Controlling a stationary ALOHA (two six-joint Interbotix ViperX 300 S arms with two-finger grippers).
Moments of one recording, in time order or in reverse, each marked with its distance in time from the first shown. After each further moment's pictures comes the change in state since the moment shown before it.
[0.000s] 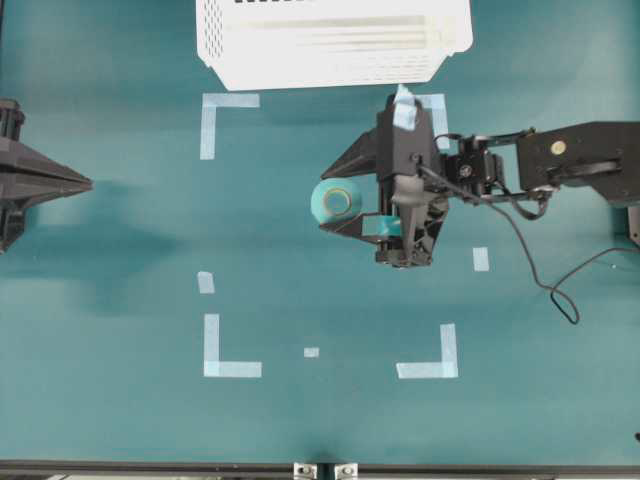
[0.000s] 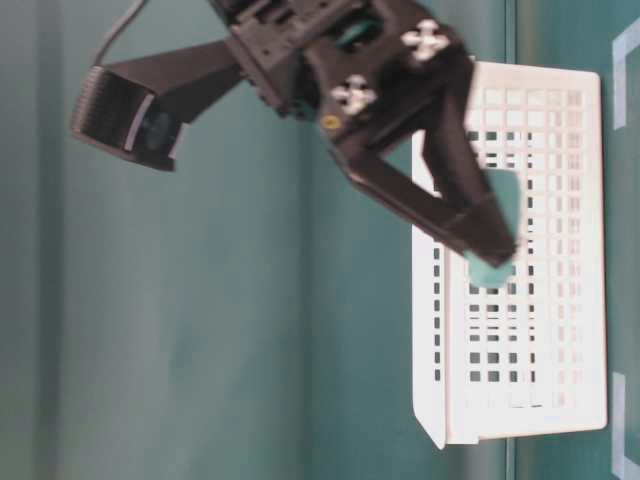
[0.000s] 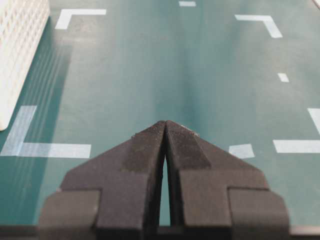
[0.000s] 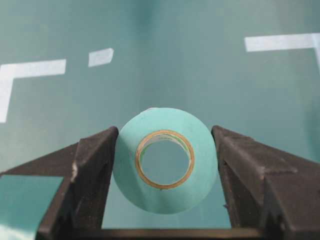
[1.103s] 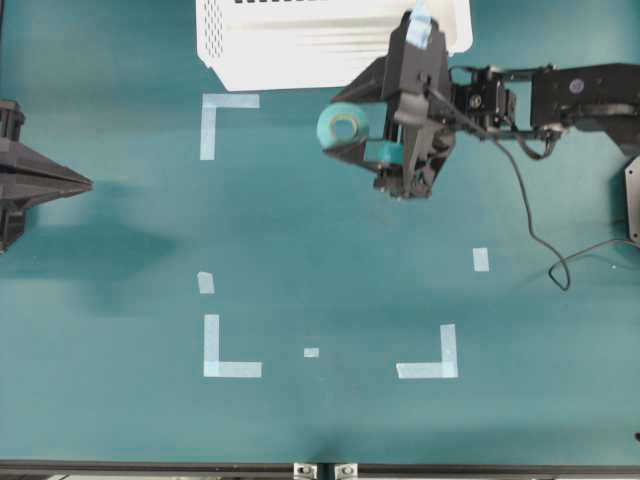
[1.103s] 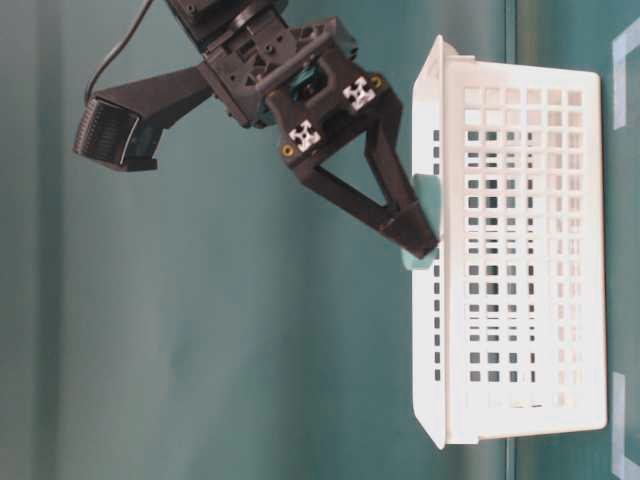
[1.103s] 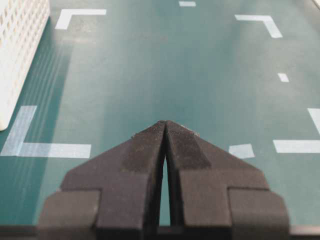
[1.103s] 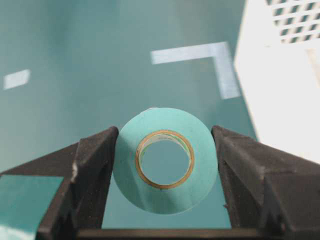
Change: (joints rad) left arm 0.000 0.002 0.000 0.000 0.000 0.000; right arm -0.167 -0.052 -0.026 -0.069 0.086 -0.005
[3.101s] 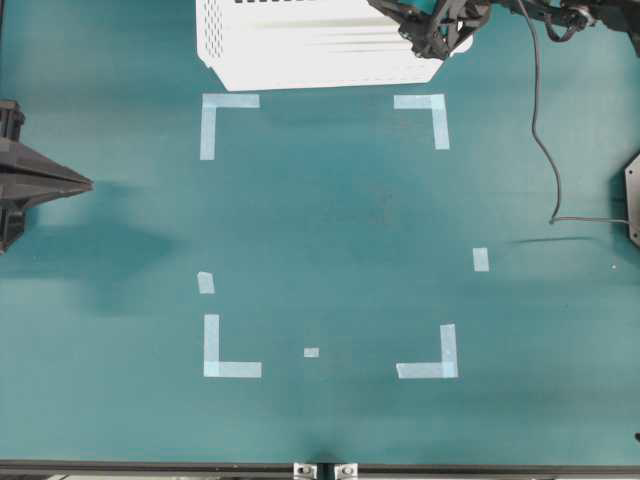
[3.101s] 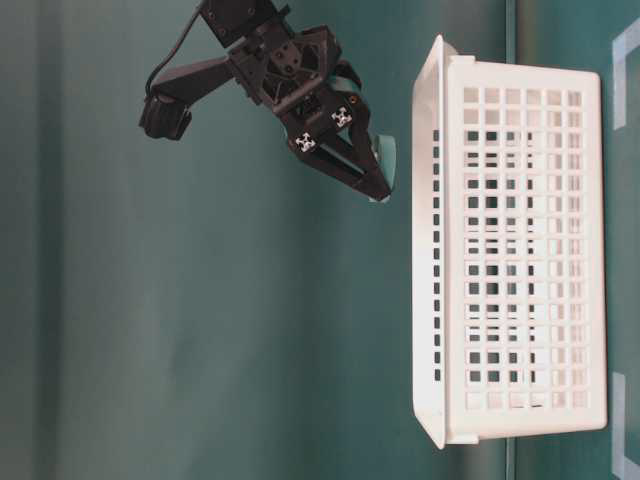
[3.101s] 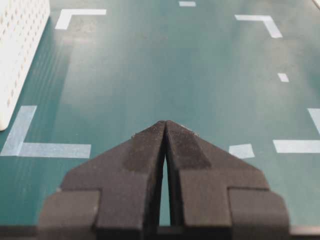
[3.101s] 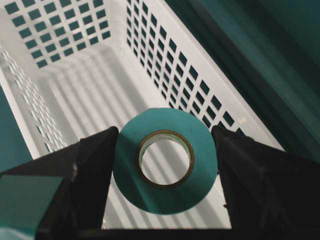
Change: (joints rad) left arm 0.000 0.000 0.000 0.000 0.000 0.000; right arm -0.350 -0.021 0.017 -0.043 -0.023 0.002
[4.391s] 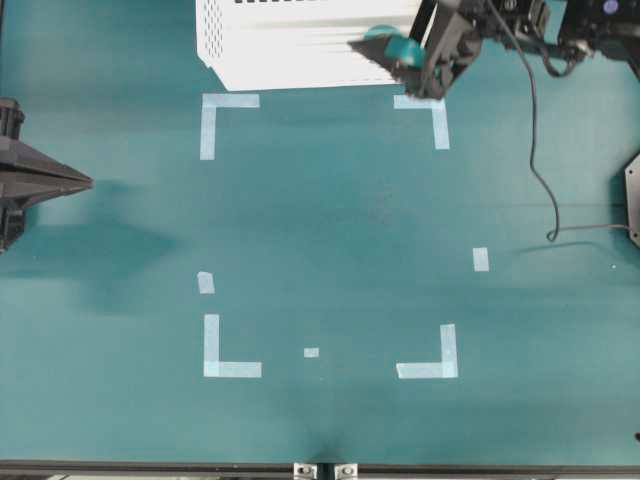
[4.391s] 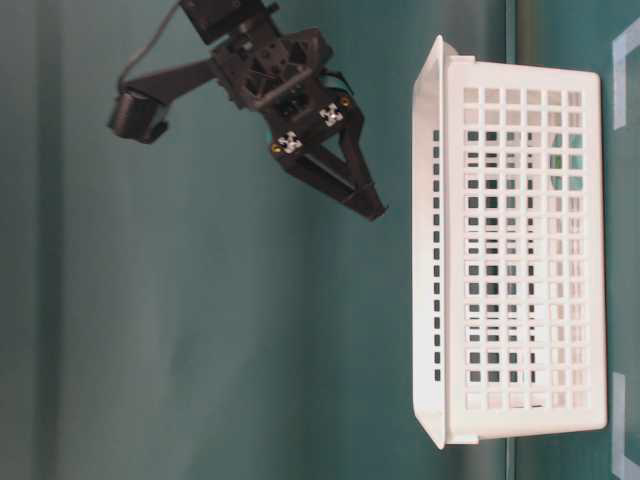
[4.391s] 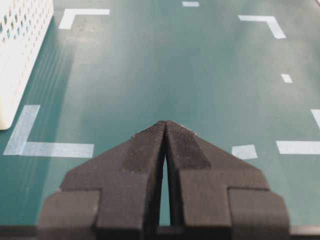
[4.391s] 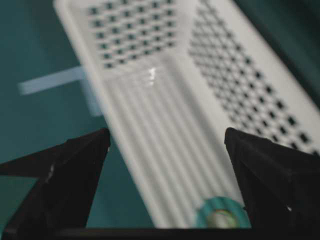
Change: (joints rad) left arm 0.008 -0.002 0.000 0.000 0.000 0.000; right arm 0.144 -0.031 0.012 0.000 -0.012 -0.006
